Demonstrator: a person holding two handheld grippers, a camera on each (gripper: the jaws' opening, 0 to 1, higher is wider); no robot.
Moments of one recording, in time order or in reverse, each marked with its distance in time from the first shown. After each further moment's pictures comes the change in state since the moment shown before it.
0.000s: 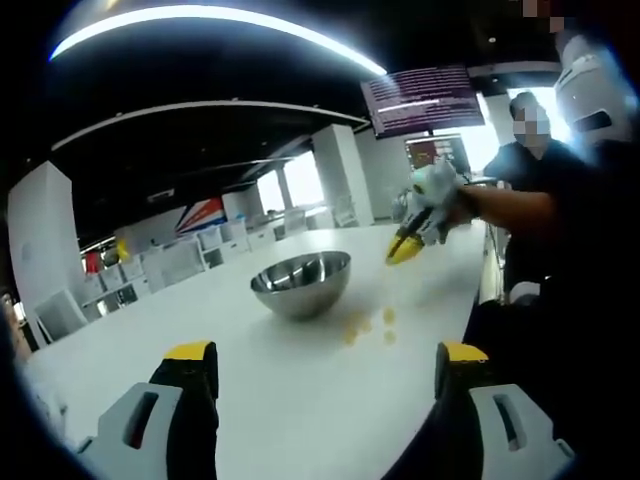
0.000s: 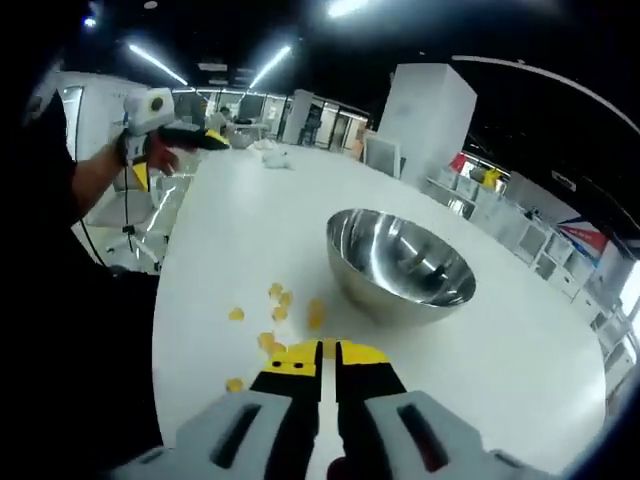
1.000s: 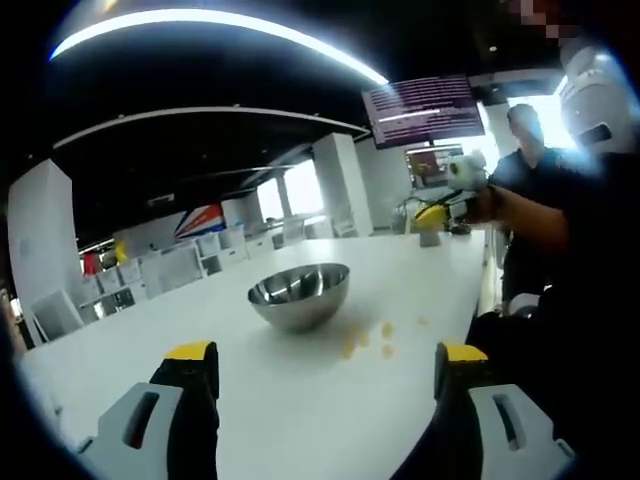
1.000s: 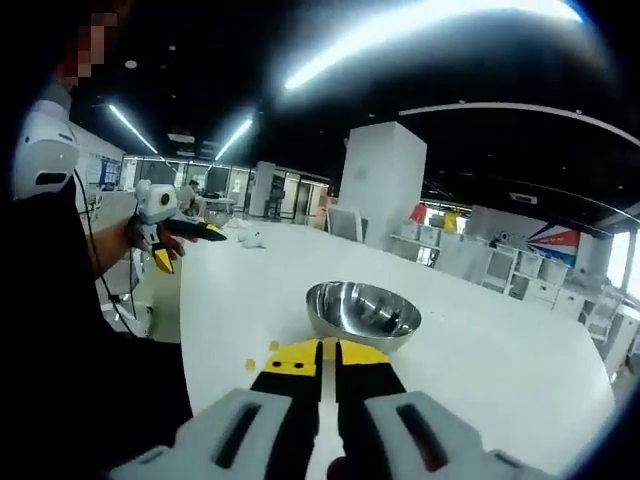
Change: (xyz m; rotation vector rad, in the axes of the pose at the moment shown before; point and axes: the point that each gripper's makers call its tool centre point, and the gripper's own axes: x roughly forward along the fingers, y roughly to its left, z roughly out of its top) left arm 0.002 -0.002 0.012 -0.014 -0.037 -0.010; right arm -0.065 -0.020 0.039 0.060 -0.214 -0.102
